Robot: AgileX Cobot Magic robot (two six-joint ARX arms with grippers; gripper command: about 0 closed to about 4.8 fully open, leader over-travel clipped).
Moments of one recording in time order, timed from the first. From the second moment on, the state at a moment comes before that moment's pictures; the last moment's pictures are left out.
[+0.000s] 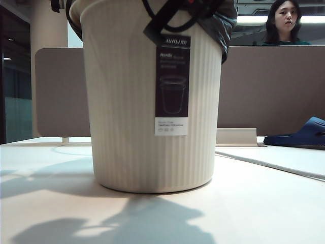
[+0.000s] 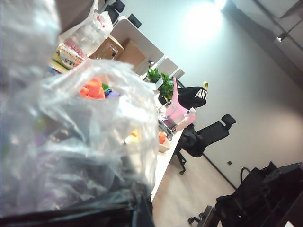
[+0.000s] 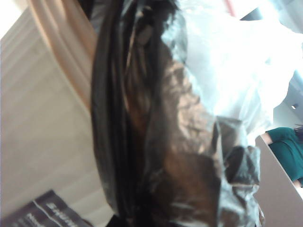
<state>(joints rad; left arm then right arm) -0.43 1.00 0.69 0.46 0.78 -0.81 1.33 1.30 0.51 0.93 1.02 -0.98</state>
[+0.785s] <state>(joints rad) -0.43 0.99 0.69 0.38 0.78 -0.77 1.41 1.30 0.51 0.90 1.16 -0.95</state>
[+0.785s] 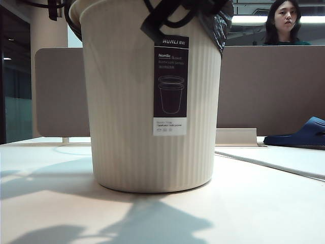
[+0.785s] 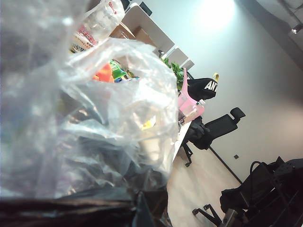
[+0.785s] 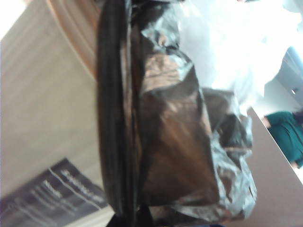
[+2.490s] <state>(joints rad) -0.46 0.95 0.69 0.51 0.77 -0.85 1.34 1.17 0.71 1.06 1.16 -1.45</state>
